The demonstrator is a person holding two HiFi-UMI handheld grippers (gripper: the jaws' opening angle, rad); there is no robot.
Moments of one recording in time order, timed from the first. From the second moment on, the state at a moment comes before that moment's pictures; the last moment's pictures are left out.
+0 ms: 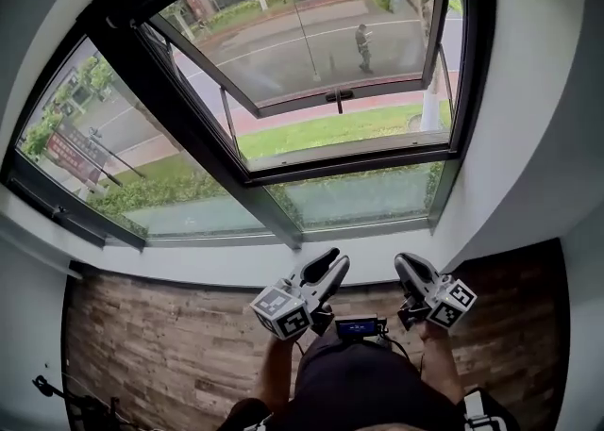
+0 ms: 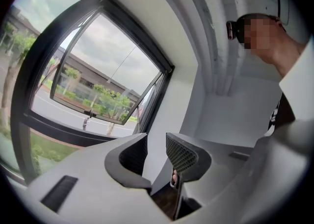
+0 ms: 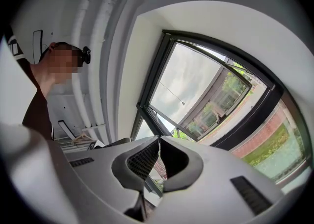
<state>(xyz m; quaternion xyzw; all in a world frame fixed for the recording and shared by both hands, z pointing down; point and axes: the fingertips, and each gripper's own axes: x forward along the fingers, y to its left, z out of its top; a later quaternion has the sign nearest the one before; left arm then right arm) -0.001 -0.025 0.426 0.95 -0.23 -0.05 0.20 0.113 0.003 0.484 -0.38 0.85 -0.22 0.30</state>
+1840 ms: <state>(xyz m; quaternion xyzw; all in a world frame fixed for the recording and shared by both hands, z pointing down) 0.009 -0.336 0.027 0.66 -0.48 0.12 -0.57 0.166 -0.283 0.067 -0.41 0.80 0.42 -0.11</state>
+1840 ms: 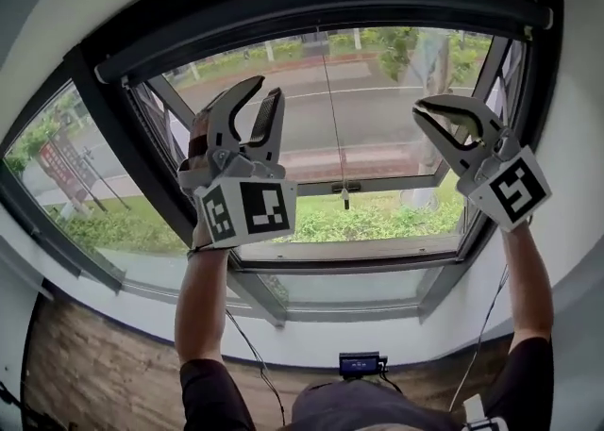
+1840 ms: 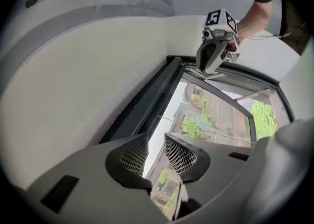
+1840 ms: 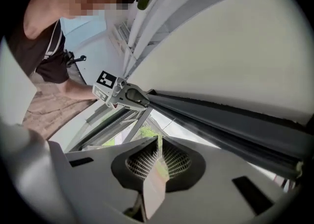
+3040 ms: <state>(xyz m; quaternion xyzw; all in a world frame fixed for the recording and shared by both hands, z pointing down) -0.071 -0.446 -0.016 0.57 -0.49 0.34 -0.57 0.233 -0.330 0.012 -0.49 0.64 0.47 -0.35</state>
